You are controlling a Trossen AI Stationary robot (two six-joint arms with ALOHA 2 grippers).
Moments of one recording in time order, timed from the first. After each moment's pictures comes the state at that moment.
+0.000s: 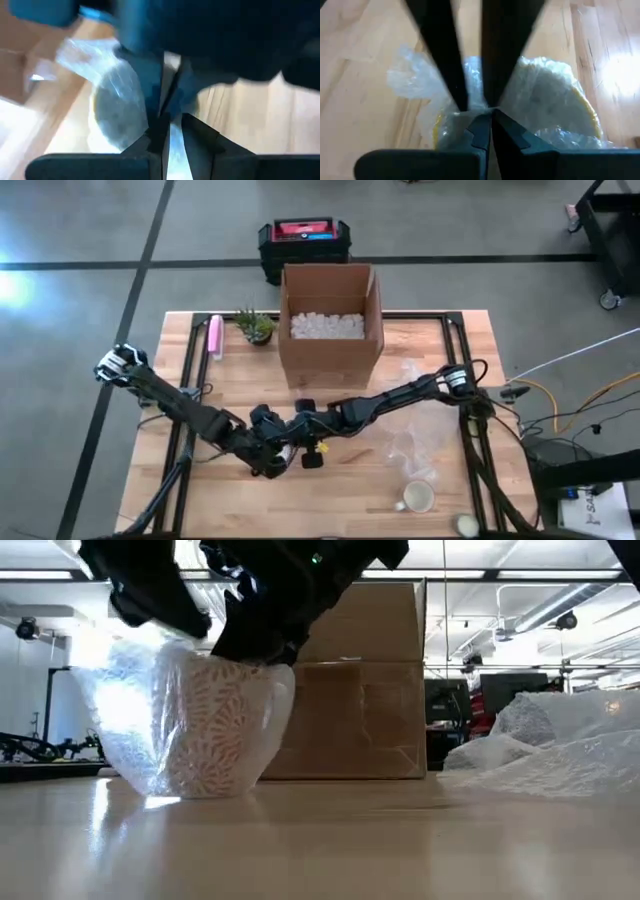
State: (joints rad) left arm -0.54 1.45 0.99 -0.50 -0.49 -0.77; right arm 0.20 2.20 1.65 -0.30 0.05 0.00
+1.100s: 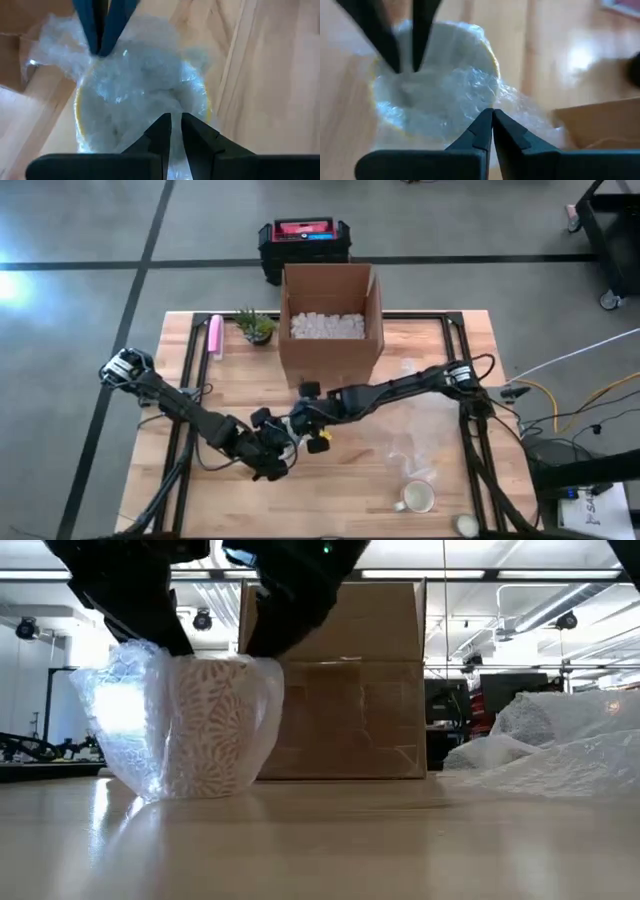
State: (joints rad) left arm -0.53 1.51 0.99 -0.52 -0.49 -0.79; right arm 0.16 2.19 1.76 -0.58 0.17 -0.14
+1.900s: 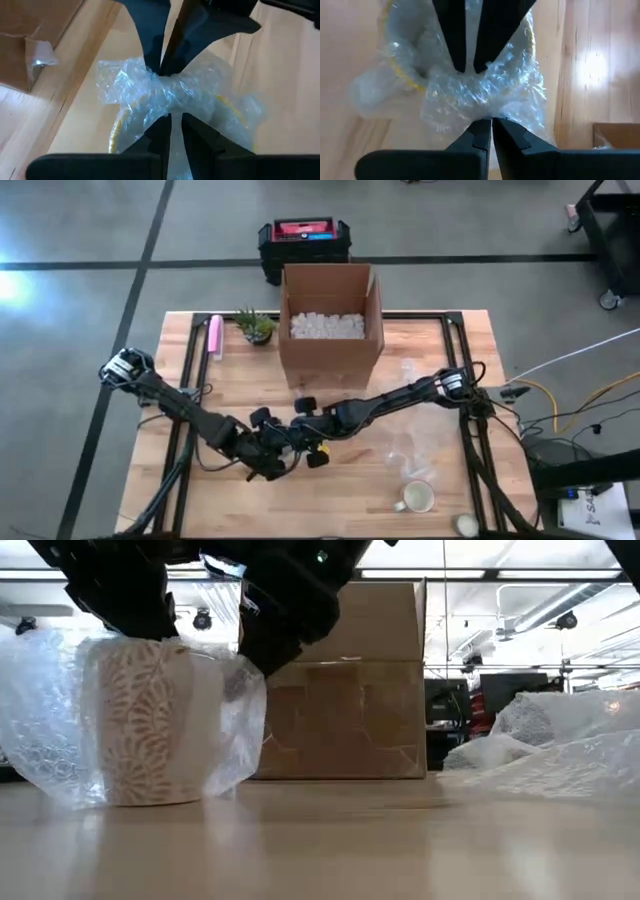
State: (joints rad) left arm -0.53 1.50 0.98 -0.53 -0.50 -0.76; right arm 0.23 2.24 1.80 -0.55 0.15 -0.15
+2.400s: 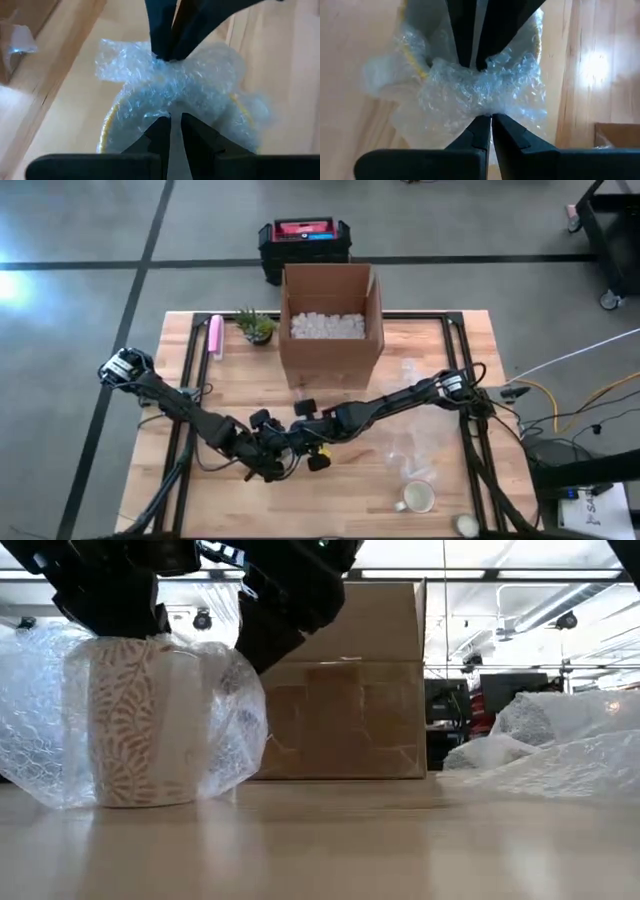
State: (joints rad) left arm -0.53 1.49 0.94 -0.49 -0.43 -0.77; right arm 0.24 2.24 1.82 -0.59 0.15 -0.15
